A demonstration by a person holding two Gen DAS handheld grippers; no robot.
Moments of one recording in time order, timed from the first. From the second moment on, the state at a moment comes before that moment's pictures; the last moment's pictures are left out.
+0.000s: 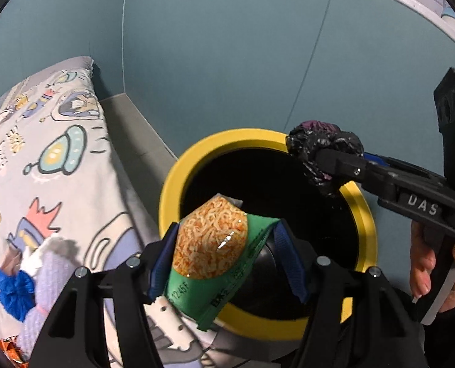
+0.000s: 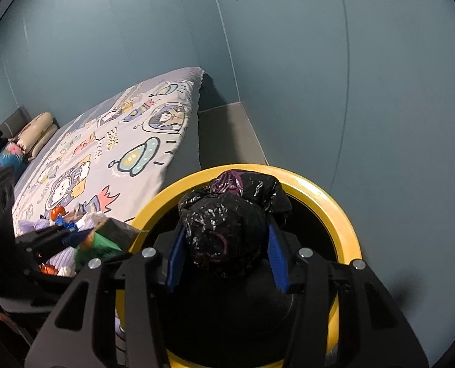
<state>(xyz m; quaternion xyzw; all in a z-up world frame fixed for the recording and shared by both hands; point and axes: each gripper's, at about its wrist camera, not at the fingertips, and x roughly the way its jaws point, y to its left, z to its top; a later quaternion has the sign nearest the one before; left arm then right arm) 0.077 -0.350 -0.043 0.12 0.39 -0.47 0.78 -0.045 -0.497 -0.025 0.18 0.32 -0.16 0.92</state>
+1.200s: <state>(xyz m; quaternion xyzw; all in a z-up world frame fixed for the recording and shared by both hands) 0.105 -0.273 -0.017 0.03 0.40 -0.45 0.80 -0.061 -0.481 0.005 0.22 0.29 -0.16 0.92</state>
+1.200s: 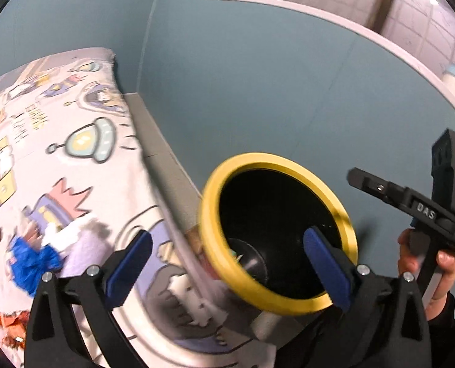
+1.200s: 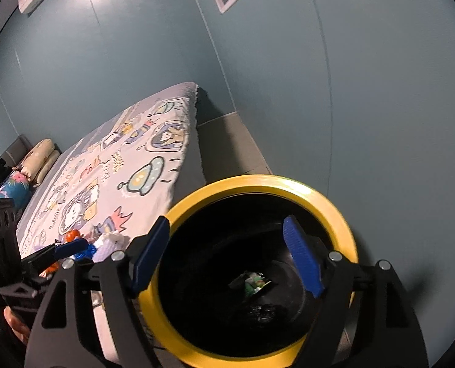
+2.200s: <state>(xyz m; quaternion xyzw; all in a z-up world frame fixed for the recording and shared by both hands) 0.162 -0.038 0.025 -0.01 0.36 -0.20 0.91 -0.013 -0.313 0.047 0.14 0.30 -0.01 0.95</state>
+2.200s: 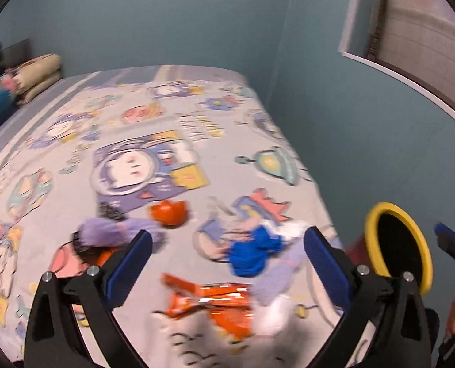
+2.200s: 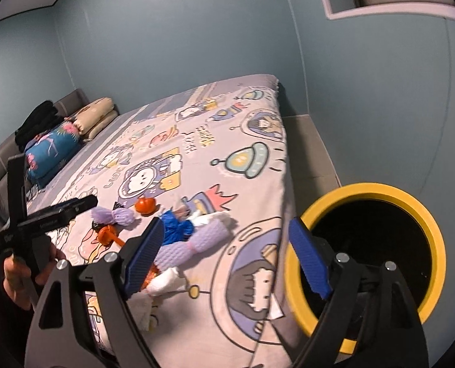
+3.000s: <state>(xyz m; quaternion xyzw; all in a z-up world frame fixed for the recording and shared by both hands) 0.226 0.065 -0.041 0.01 0.39 -0.13 0.91 0.095 -0.230 -0.036 0.08 0.39 0.03 0.92</state>
